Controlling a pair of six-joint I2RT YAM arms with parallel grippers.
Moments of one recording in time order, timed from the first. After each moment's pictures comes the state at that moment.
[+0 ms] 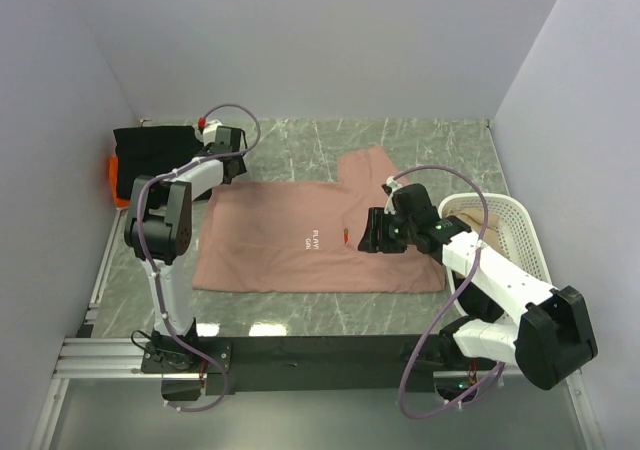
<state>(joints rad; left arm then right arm) -0.19 2.02 1.39 -0.20 -0.52 -0.46 0.47 1.19 0.77 -0.46 -0.25 0.47</state>
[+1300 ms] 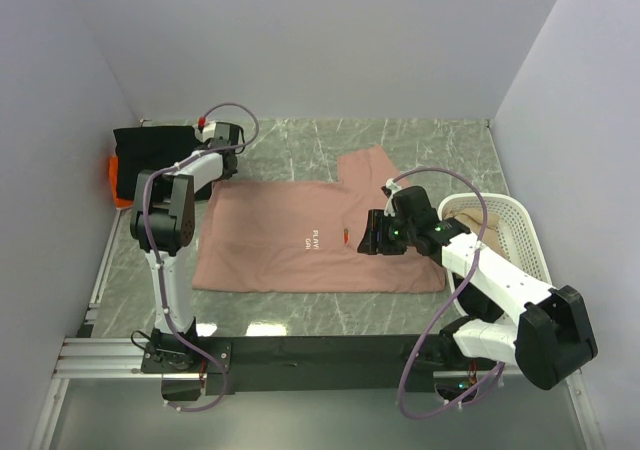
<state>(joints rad) -0.16 2.12 1.51 -0.31 -0.52 -0.43 0.47 1.19 0.74 -0.43 -0.26 0.47</state>
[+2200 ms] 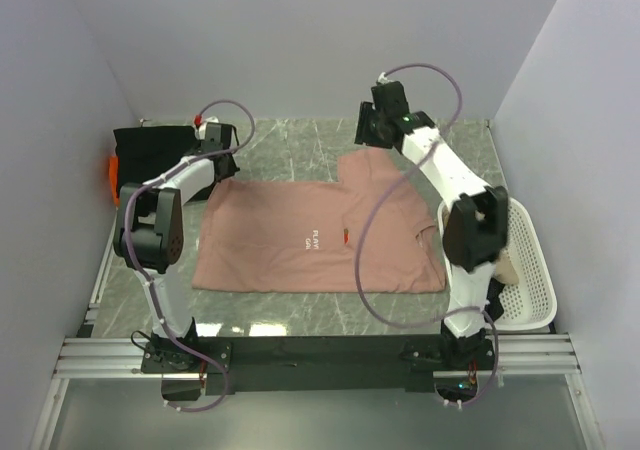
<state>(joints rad) -0.16 1.93 1.37 -0.25 -0.32 -0.46 0.36 1.89 1.75 -0.57 0.09 0.40</state>
